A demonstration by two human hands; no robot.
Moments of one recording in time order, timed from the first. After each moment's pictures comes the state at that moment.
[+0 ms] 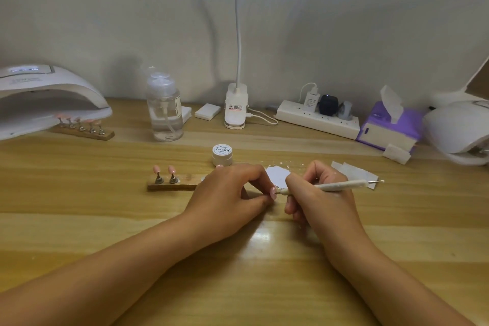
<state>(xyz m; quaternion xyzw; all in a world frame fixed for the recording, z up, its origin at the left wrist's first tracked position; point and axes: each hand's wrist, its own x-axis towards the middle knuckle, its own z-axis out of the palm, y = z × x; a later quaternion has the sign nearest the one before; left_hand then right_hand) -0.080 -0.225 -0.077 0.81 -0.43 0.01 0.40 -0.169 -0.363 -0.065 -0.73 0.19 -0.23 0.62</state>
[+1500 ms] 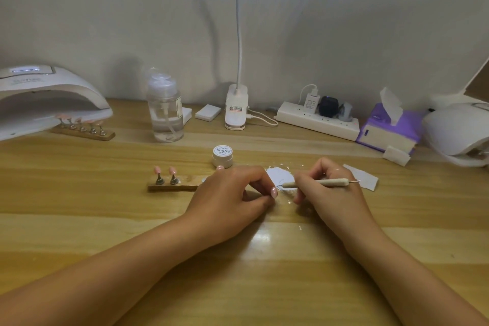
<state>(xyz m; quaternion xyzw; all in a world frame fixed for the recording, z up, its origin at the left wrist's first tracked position) -0.084 -0.226 -0.075 0.83 -0.40 -0.01 0.39 -0.164 -0.391 -0.070 -0.81 0.23 -0.23 0.48</state>
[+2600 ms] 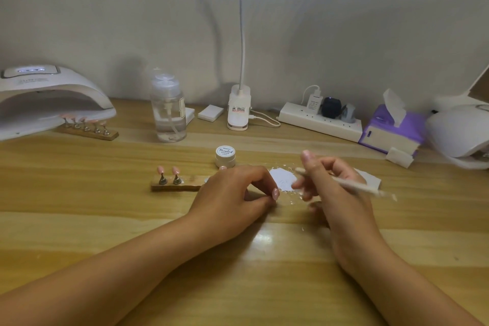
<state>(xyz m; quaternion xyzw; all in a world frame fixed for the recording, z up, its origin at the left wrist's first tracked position) -0.084 -0.225 -0.074 0.82 -0.41 0.00 0.41 -0.173 -0.368 -0.057 -0.68 0.19 -0.28 0.65</state>
